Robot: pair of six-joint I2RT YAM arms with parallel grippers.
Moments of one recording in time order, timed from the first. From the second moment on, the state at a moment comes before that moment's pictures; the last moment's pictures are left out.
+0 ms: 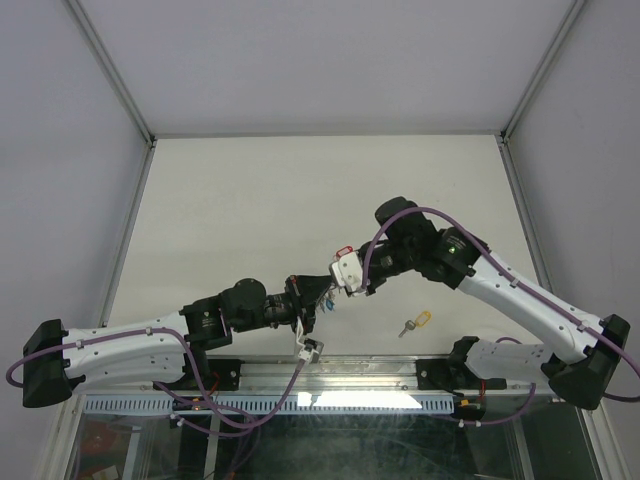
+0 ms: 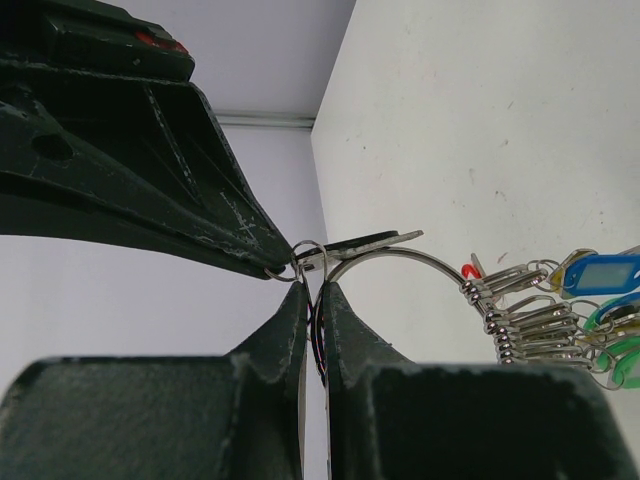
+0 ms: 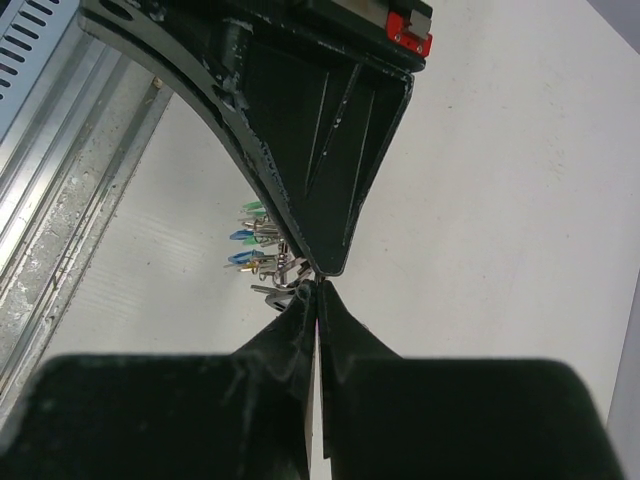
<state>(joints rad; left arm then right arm) -1.22 0.84 0.47 0.19 0.06 1.38 0.88 1.13 1.14 -0.78 -0.64 -1.06</state>
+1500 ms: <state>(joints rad) -1.22 0.83 0.47 0.14 0.09 1.38 0.94 1.18 1.14 -0.82 -0.55 -1.07</state>
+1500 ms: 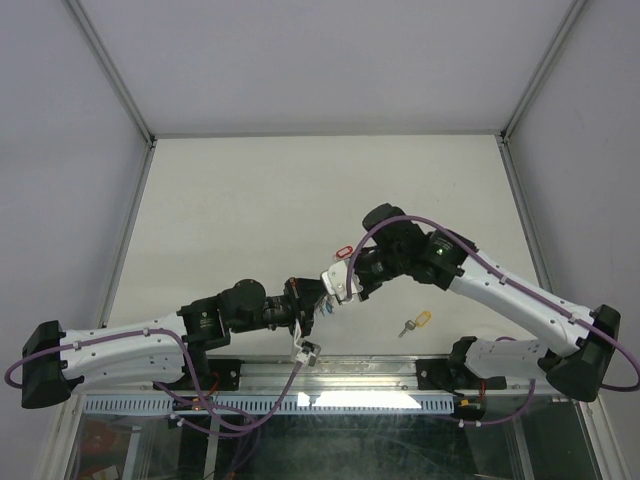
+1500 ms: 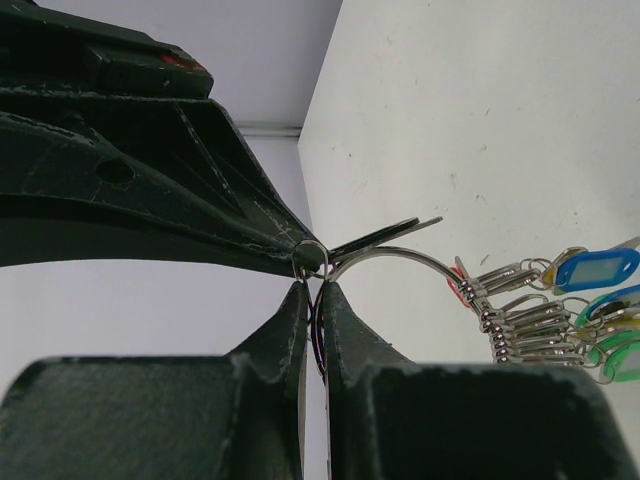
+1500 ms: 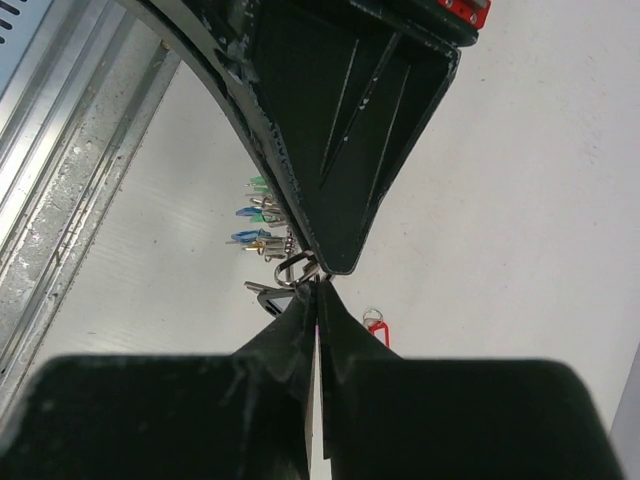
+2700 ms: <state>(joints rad) -1.22 0.83 0.47 0.14 0.09 1.38 0.94 1.15 1.15 -0.80 -0.58 -1.07</state>
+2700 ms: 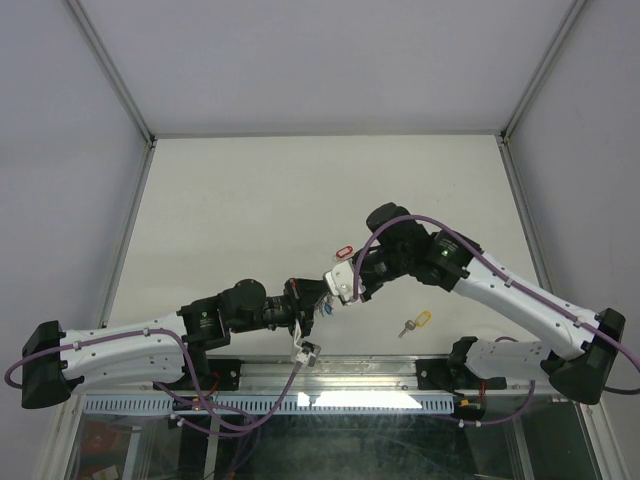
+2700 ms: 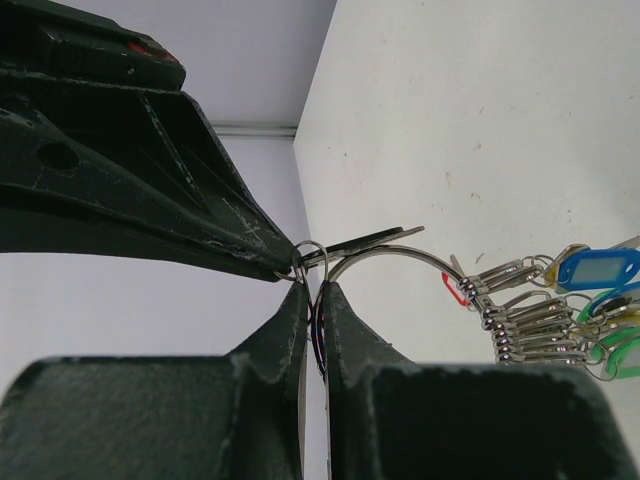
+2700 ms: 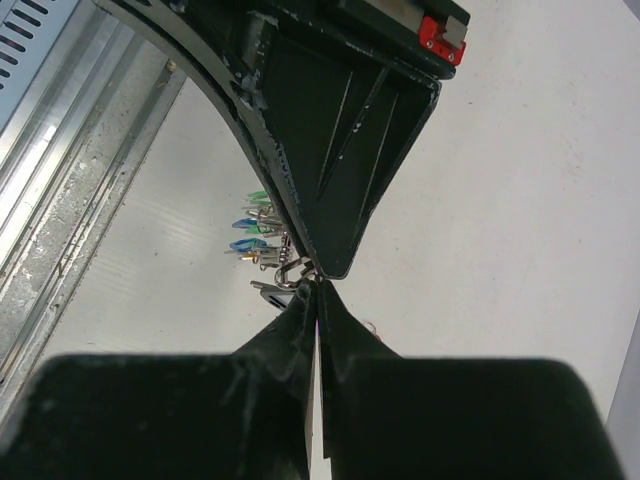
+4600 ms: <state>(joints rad) -1.30 0.81 0.47 0.05 0.05 1.54 0.99 1.15 1.17 -0.87 -0.57 -1.07</state>
